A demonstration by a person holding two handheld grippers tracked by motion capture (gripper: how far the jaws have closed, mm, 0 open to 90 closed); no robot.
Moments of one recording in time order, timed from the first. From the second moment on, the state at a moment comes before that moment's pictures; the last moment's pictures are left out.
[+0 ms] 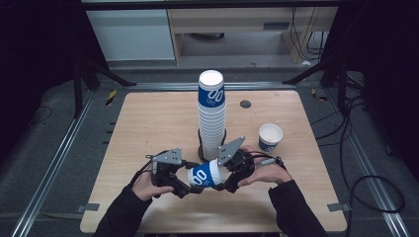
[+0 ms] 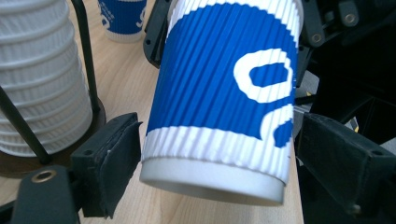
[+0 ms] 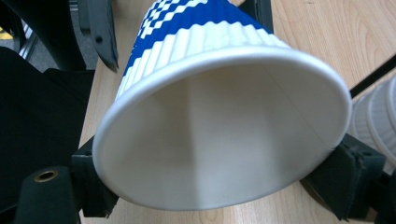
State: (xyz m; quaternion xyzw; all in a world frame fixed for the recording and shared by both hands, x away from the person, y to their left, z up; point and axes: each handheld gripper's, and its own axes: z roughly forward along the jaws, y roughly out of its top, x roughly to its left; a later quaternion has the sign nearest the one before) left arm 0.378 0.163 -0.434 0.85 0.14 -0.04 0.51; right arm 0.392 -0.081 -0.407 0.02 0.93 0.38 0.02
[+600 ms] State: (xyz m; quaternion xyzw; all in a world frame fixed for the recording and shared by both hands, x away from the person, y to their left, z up) left arm 0.379 0.165 -0.435 0.86 0.13 -0.03 0.50; right arm 0.394 -0.078 -0.409 0.03 0.92 0.39 0.02
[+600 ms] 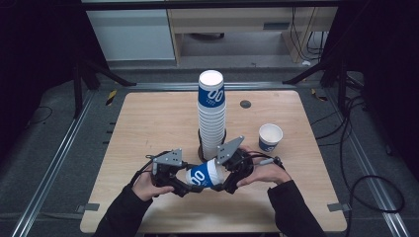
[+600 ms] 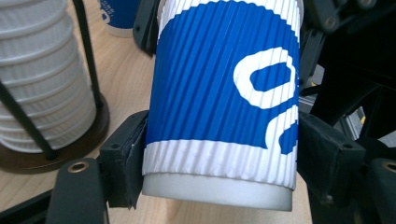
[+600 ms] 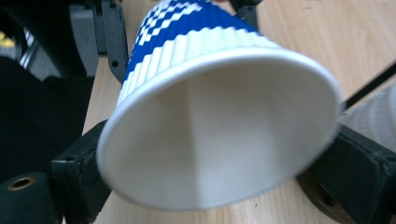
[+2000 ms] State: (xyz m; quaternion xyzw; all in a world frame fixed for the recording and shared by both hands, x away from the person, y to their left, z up) left arm 0.378 0.171 -0.425 0.80 0.16 0.03 0.58; right arm 0.375 -0.146 -0.407 0.18 0.80 0.56 0.04
